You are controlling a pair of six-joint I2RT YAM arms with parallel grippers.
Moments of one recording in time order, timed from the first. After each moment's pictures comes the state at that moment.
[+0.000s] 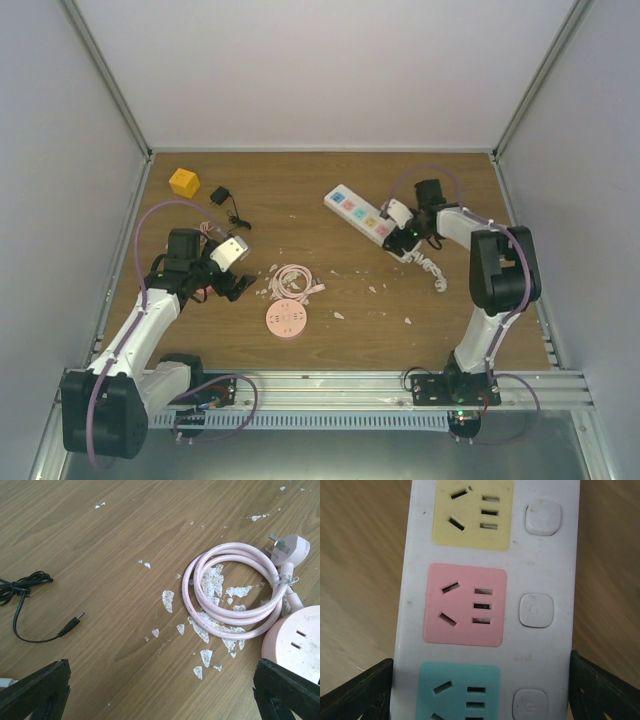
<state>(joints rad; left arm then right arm) -0.07 1.01 0.60 -0.46 0.47 0.59 0.16 1.86 1.15 -0.43 -0.32 -0.71</state>
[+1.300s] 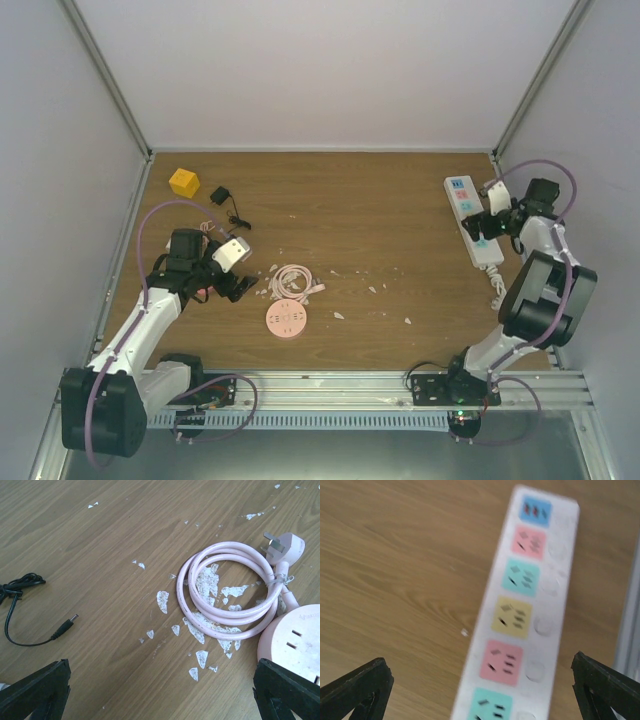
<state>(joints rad) -0.09 1.02 0.60 -0.45 0.47 0.59 -0.45 1.68 1.14 -0.43 -0.45 -0.70</state>
